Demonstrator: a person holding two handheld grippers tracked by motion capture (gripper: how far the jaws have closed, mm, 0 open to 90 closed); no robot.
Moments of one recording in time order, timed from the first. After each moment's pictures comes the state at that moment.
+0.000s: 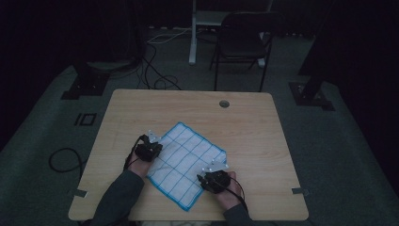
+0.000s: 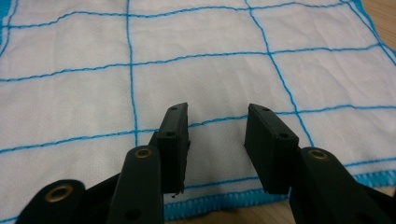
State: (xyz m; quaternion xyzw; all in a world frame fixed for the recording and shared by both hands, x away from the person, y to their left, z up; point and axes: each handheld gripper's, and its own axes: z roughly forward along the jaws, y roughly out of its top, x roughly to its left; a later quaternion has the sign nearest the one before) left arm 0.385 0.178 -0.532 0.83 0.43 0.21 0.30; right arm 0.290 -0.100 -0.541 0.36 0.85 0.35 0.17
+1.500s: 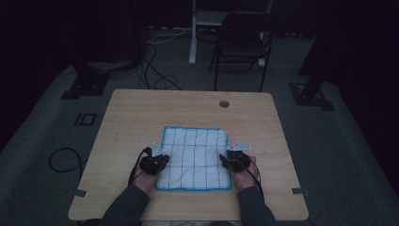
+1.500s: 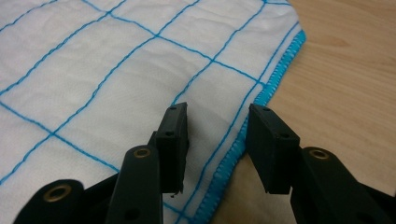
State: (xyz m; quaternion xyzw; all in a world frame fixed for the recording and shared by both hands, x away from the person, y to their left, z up) left arm 0.340 0.157 -0.538 0.82 0.43 0.19 0.34; right arm 0.357 -0.171 -0.544 0.45 0.80 0.34 0.21
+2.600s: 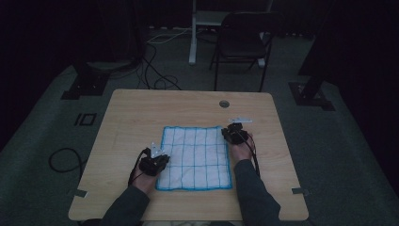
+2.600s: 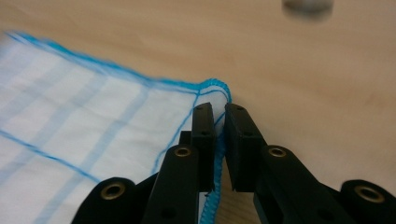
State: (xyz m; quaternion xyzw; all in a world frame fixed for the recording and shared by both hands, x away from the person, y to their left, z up) left arm 0.338 0.158 -0.540 0.81 0.43 0.19 0.35; right arm 0.448 -0.174 -0.523 0.50 0.75 0.38 0.19
